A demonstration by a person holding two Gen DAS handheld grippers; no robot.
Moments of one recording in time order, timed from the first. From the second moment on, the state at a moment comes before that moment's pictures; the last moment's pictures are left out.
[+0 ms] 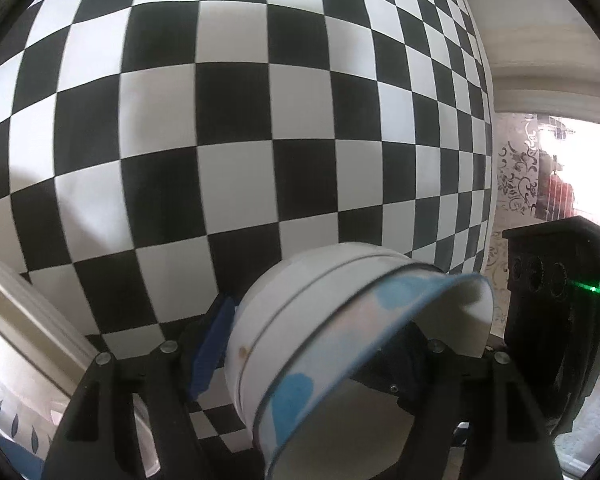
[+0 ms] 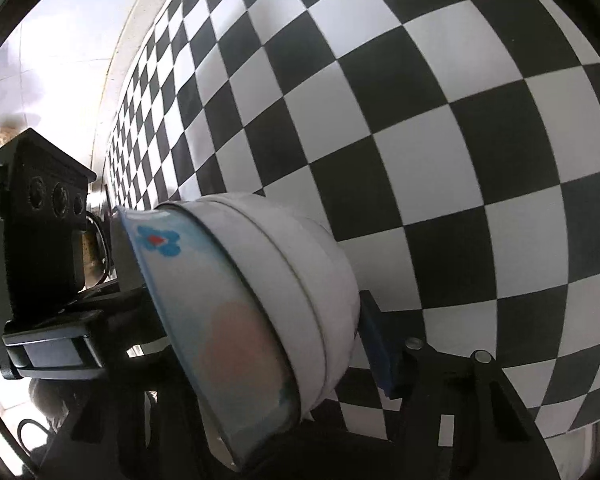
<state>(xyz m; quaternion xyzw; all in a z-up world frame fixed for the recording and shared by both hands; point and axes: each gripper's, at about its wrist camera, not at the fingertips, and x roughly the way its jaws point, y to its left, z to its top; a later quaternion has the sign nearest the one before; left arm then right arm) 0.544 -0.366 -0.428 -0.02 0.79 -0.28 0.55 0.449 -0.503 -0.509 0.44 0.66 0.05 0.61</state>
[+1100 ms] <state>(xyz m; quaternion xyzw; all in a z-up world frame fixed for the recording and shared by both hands) 0.577 -0.214 -0.343 -0.08 0.74 -0.23 0.62 0.524 -0.378 -0.425 0.36 0.66 0.14 0.65</state>
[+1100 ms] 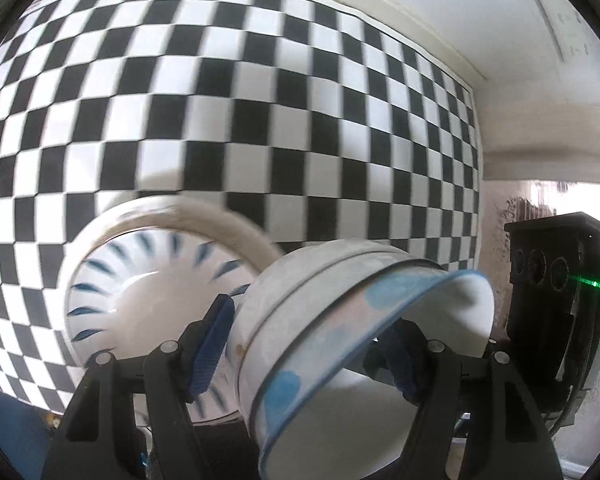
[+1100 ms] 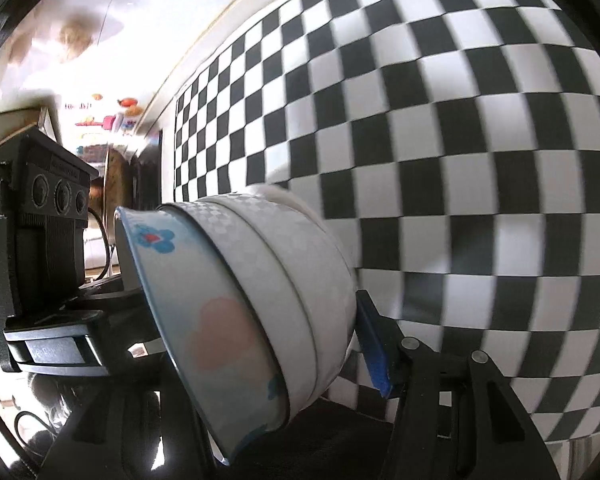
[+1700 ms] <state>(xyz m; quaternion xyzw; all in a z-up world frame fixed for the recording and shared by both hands) 0.583 -0.131 -0.385 -0.11 0.76 -0.17 0.61 0.535 -0.284 -0.463 0.32 0.70 0.17 0.61</state>
